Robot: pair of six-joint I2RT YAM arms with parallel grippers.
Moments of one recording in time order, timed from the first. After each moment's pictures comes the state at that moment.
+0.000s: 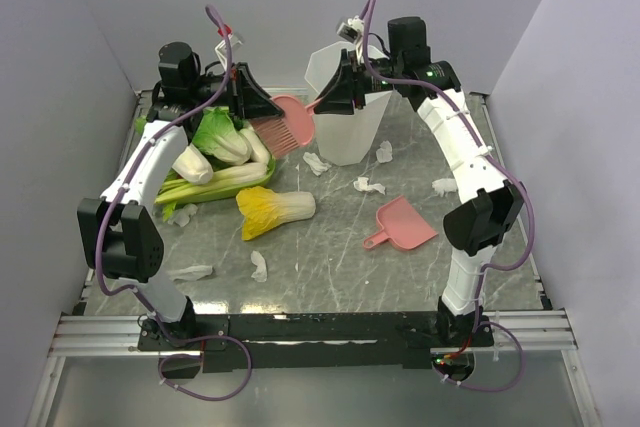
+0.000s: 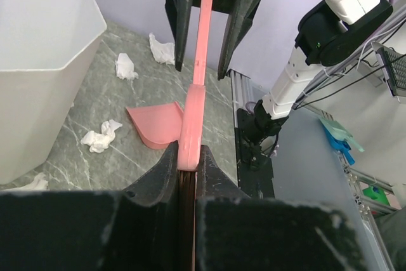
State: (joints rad) left arm -0.15 1.67 1.55 0.12 1.39 -0.49; right arm 0.35 1.90 2.17 -0.73 -1.18 -0.12
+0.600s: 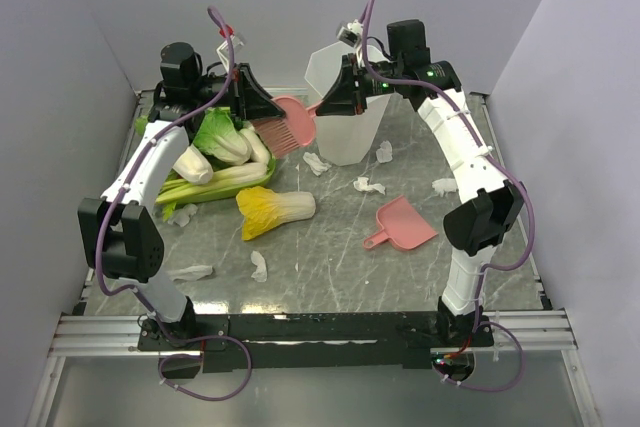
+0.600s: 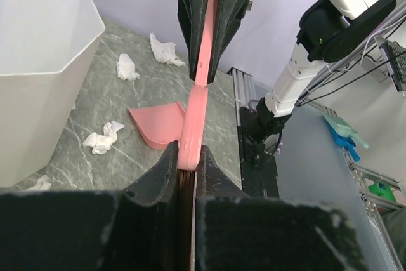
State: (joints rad) left arm -0.16 1.67 1.55 0.11 1.39 -0.46; right arm 0.36 1.90 2.17 -0.81 -1.18 -0.17
